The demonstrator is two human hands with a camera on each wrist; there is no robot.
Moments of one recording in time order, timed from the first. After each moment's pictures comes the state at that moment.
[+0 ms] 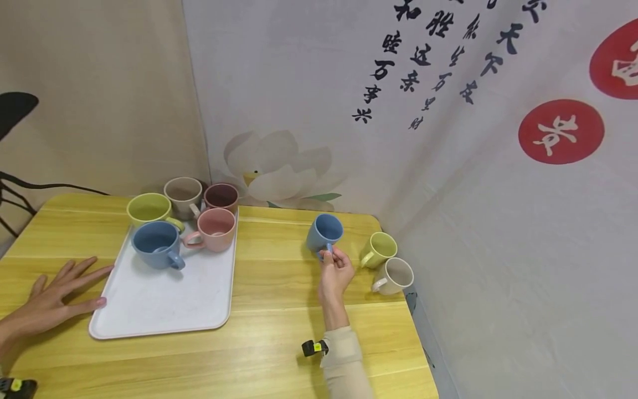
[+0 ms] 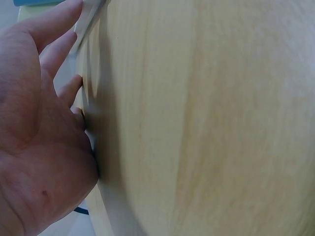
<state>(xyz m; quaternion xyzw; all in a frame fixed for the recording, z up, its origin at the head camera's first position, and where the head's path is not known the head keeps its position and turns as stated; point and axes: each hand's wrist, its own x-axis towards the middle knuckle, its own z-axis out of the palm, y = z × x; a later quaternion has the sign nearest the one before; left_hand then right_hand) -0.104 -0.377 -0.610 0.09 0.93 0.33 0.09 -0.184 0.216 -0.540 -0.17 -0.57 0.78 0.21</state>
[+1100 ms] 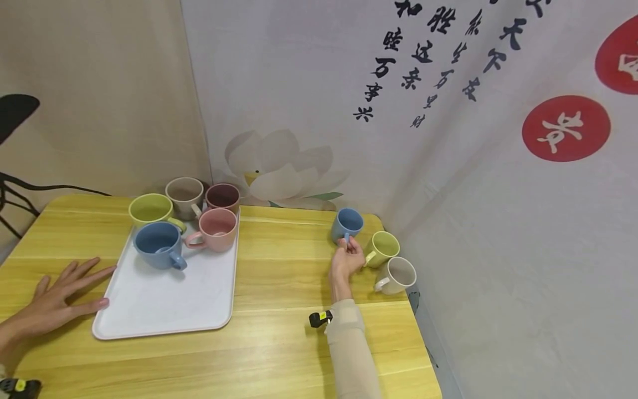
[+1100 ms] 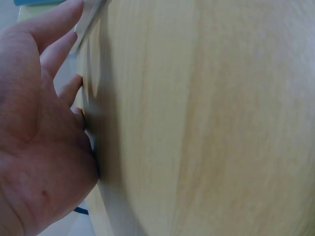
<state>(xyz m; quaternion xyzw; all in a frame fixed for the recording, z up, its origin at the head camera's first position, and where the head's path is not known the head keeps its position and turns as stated) -0.103 -0.376 -0.610 0.10 0.93 0.34 0.09 -0.251 0.239 -0.566 -0.26 -0.55 0.72 0.34</state>
